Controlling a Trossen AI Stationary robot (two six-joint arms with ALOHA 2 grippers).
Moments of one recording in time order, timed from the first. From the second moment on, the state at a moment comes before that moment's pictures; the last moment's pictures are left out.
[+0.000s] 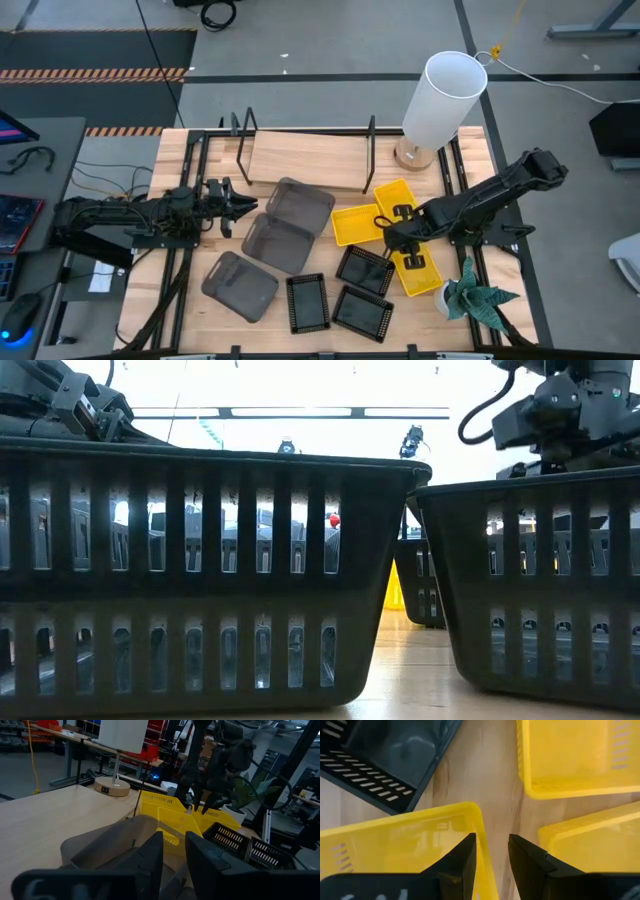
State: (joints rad) left arm 0.07 0.31 0.01 0.29 -0.10 -0.30; right arm 0.33 1.34 0.80 -0.83 0.06 0.23
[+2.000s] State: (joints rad) left arm 0.07 0.31 0.01 0.29 -0.10 -0.30; right arm -0.01 1.37 1.15 -1.34 0.08 -0.21
